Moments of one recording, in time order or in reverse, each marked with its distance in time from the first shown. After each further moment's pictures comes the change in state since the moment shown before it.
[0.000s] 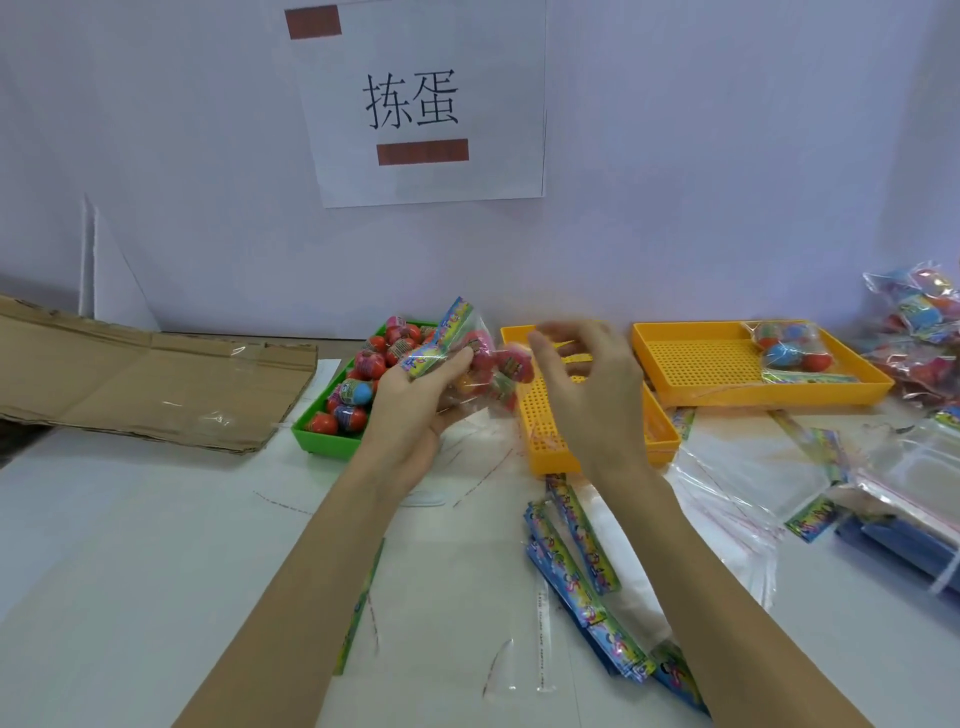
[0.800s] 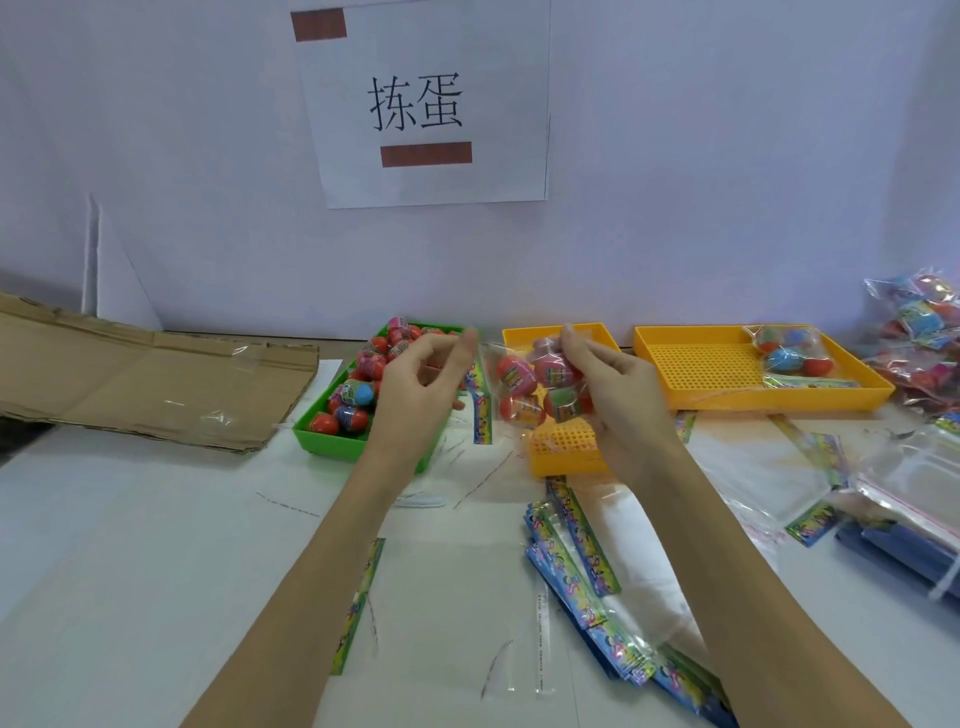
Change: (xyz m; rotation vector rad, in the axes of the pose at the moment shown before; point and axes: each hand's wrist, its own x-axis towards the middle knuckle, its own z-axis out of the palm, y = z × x) left_hand -0.003 0.000 0.001 0.537 0.035 0.358; right_hand 0.007 0.004 -0.018 0.589 -0.155 0.584
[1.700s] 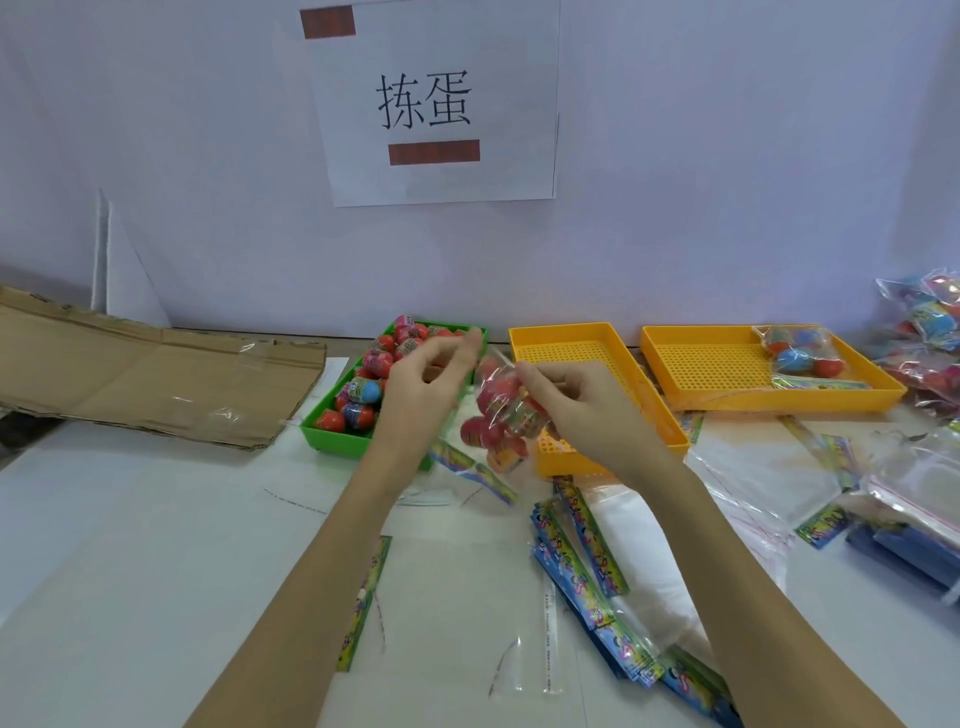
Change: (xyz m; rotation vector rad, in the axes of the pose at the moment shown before) left_hand 0.002 -0.003 -0.005 0.032 -0.028 -0.041; right_hand -0.004 0.007 0.007 -0.572 -0.324 -0.276
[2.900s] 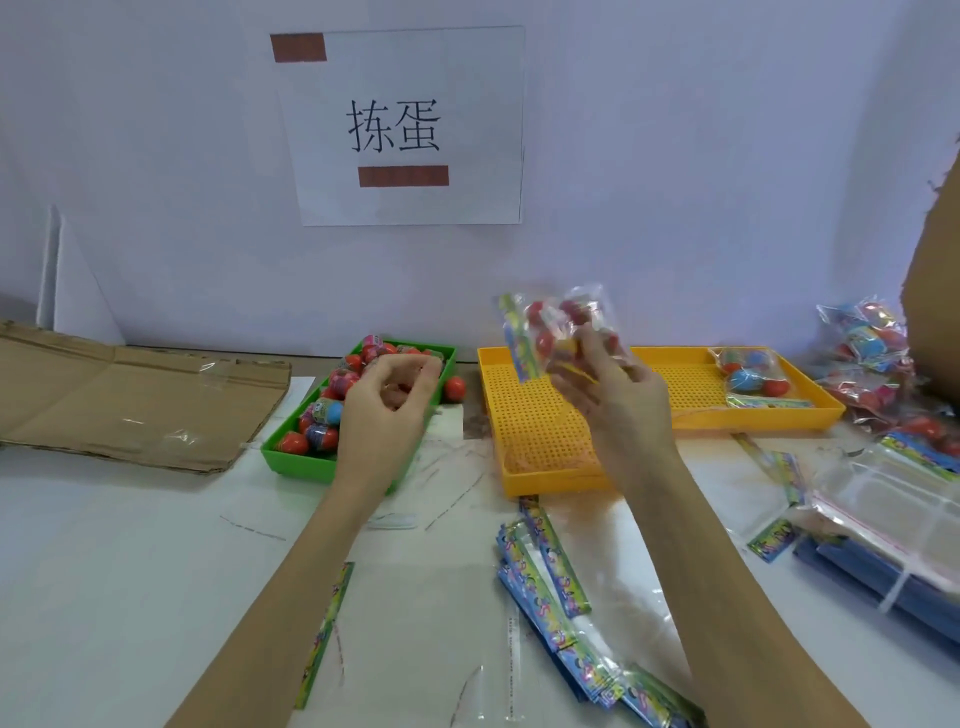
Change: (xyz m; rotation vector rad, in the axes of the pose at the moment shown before) left_hand 0.000 -0.005 0.001 0.029 0.146 0.082; right_hand 0.002 -0.004 -0.038 0.763 0.398 0.185
